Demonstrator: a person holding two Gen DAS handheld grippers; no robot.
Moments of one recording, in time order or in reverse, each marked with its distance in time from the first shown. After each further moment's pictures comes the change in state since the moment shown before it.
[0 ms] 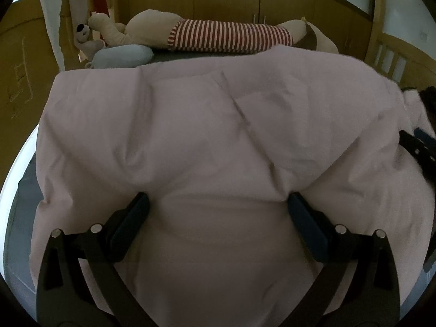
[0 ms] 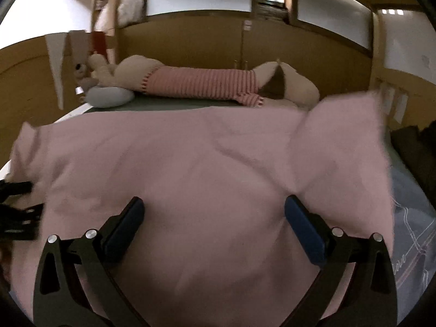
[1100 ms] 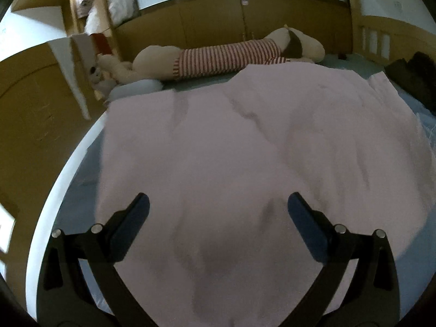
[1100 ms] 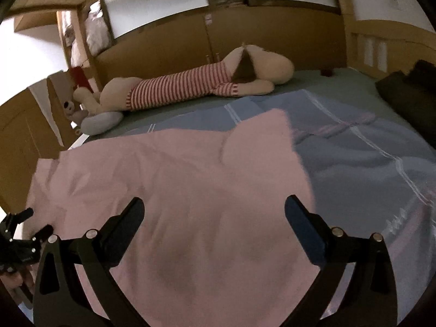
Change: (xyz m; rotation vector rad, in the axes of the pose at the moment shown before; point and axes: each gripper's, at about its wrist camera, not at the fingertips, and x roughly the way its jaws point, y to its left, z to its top) left arm -0.102 0.006 -0.037 0.161 -0.089 0.105; right arm -0.068 -0.070 -0.015 0.251 0.043 0.056
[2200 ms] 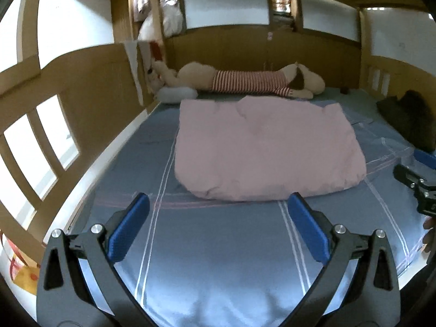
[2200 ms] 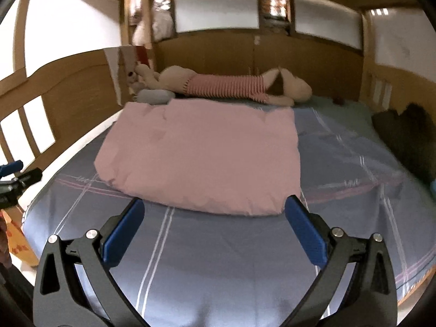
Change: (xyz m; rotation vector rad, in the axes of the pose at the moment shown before) left arm -0.292 -0.026 -0.097 -0.172 -0.100 0.072; right arm -0.249 0.081 -0.127 -0.269 -0.044 0.076
